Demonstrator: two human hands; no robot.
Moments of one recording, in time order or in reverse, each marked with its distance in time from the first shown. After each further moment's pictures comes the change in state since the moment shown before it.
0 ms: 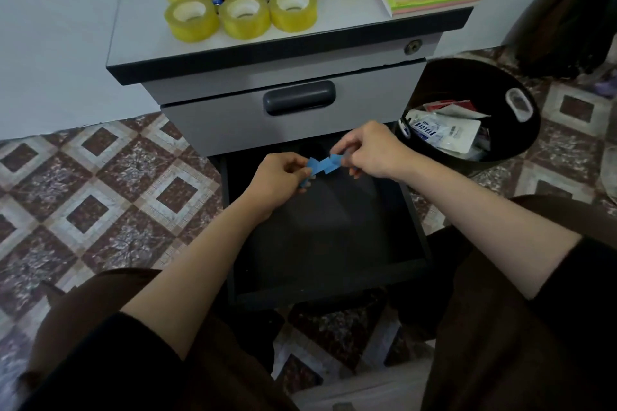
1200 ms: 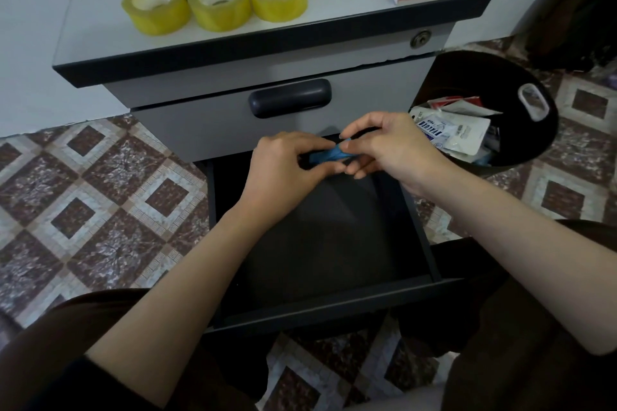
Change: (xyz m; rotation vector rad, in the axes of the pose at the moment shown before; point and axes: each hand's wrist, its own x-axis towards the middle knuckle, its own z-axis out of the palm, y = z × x) left_hand 0.007 0.023 0.008 0.408 0.226 0.582; right_hand -0.006 -0.001 -0.016 0.567 0.069 0.060
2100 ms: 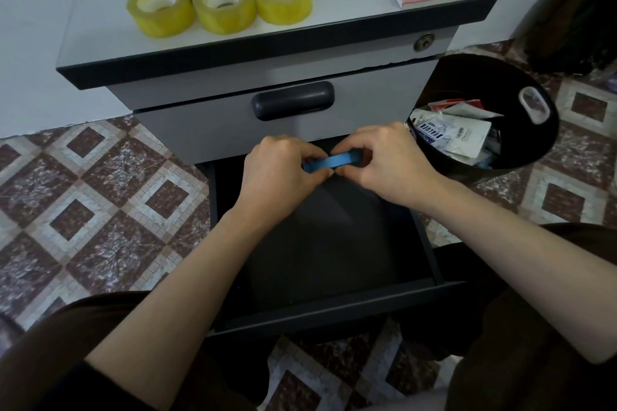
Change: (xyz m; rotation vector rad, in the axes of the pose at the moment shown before) left_hand 0.001 0.003 -0.008 0.216 -0.074 -0.060; right_hand -0.002 0.006 0.004 -0.964 0.059 -0.481
